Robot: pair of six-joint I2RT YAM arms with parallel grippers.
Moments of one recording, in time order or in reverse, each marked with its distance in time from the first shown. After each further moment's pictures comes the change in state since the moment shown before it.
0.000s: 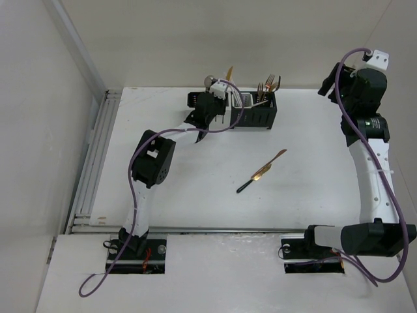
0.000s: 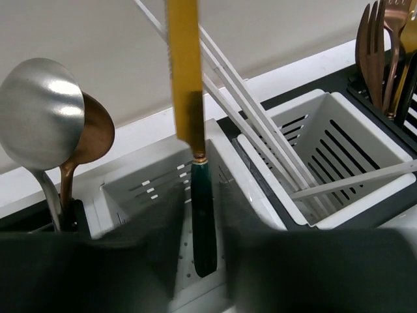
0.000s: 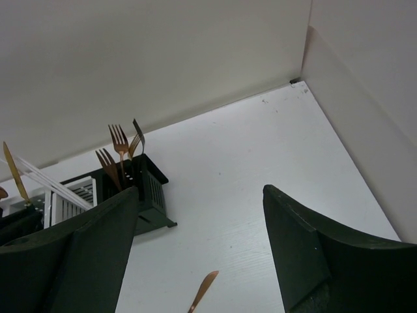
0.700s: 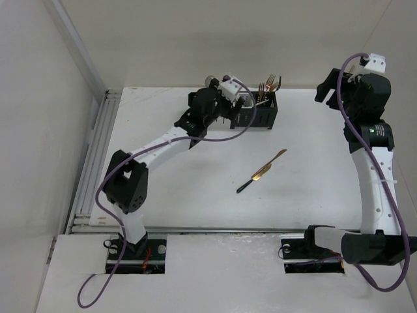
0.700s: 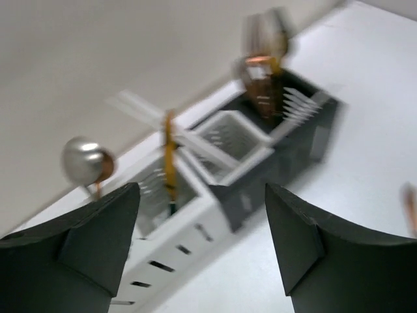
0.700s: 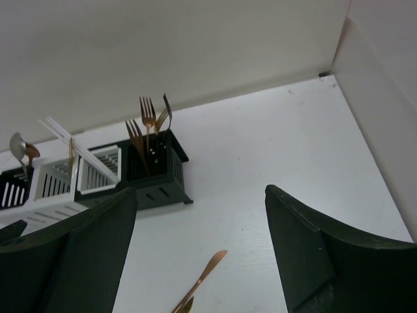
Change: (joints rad) left arm -0.101 -0.375 -0.140 -0.237 -0.002 0.164; right arm 0.000 -0.066 -0.006 -0.052 -0.119 -0.023
